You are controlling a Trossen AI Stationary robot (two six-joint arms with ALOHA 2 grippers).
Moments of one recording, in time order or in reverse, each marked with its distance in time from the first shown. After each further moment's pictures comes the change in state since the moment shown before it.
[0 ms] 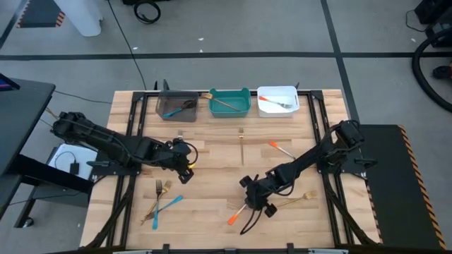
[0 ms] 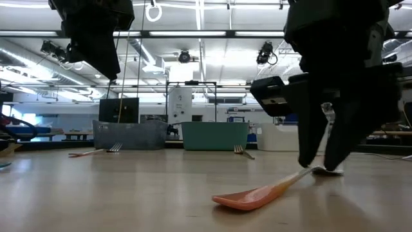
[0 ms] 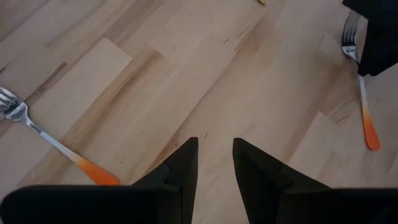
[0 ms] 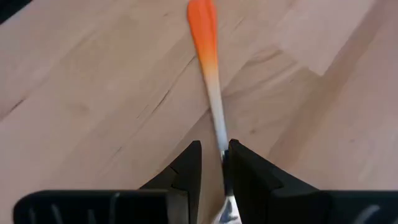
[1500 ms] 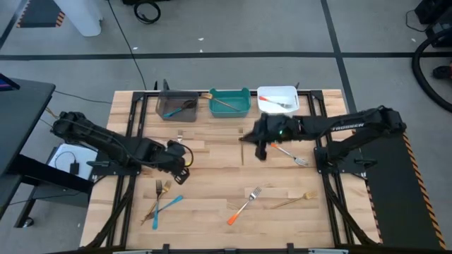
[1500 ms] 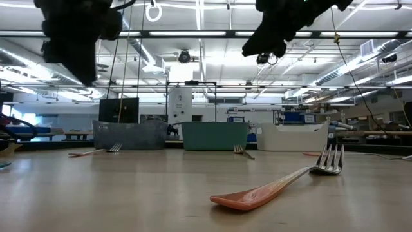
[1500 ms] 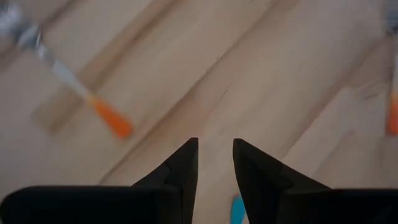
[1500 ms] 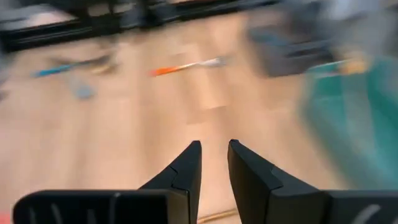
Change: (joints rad) left arm -0.020 -0.002 0.000 -0.133 0.081 -0.162; right arm -0.418 -0.568 0.000 -0.202 0.228 0.392
